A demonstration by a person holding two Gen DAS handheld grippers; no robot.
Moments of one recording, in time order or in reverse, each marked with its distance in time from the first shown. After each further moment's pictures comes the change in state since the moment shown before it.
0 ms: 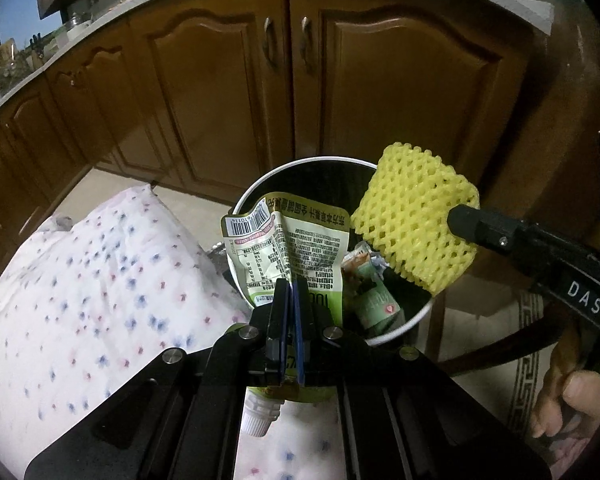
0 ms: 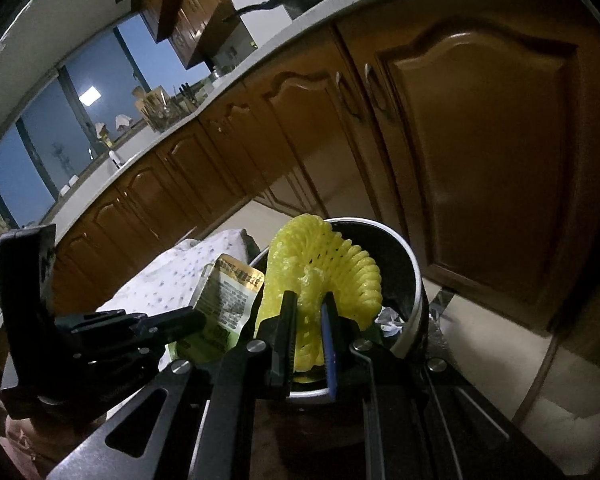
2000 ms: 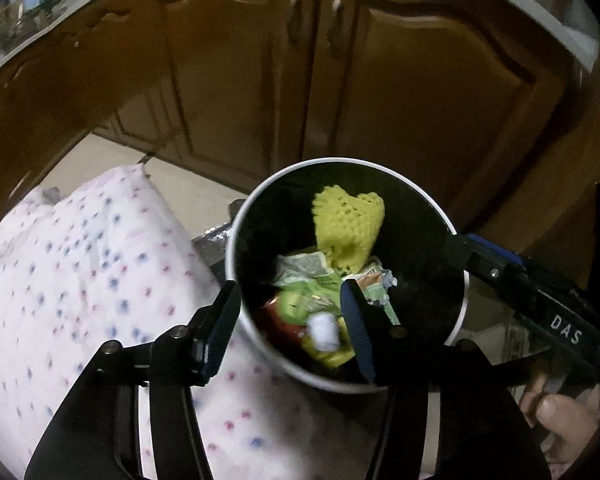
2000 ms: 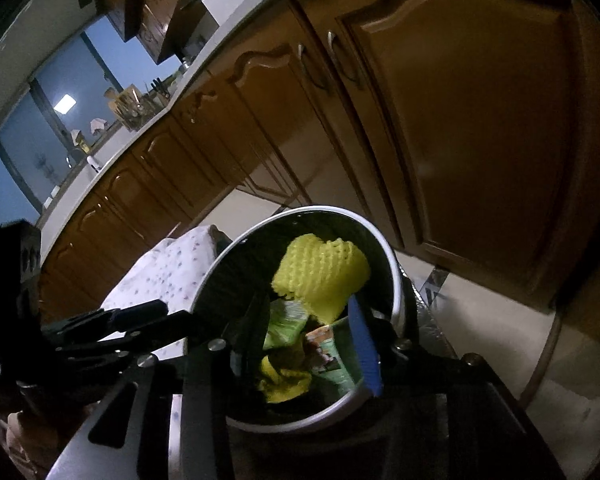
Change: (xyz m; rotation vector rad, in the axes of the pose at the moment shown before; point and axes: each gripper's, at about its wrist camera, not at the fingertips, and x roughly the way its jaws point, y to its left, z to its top) left arm 0.029 0.023 0.016 -0.126 0.071 -0.036; right arm 0.035 -0.030 0.011 0.090 0.063 -0.016
